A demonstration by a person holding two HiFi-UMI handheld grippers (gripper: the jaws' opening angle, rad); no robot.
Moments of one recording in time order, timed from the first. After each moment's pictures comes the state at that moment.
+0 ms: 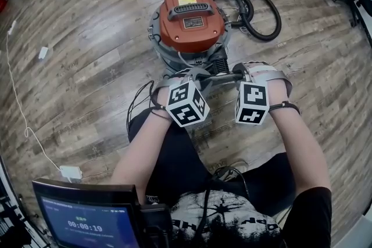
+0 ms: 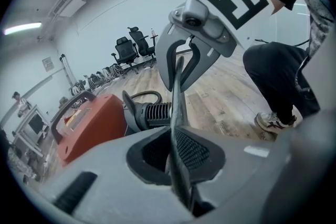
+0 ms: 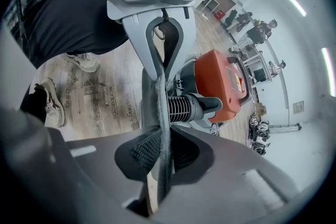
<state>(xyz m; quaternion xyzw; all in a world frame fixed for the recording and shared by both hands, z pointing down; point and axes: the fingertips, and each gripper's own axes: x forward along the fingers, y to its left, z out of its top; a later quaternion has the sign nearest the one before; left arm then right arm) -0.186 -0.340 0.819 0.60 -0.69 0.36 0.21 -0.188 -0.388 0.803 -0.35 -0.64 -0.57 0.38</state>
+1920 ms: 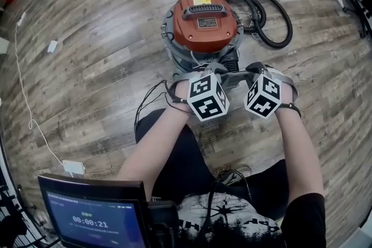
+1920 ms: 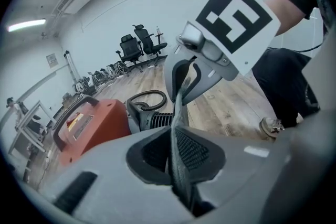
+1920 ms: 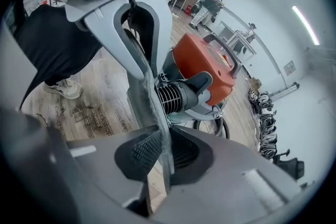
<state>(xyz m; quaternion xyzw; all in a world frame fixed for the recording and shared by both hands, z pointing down) -0.206 -0.365 0.806 0.58 -0.70 0.36 0.22 -0.216 -0.414 0.821 -0.29 -0.74 -0.46 0.41</state>
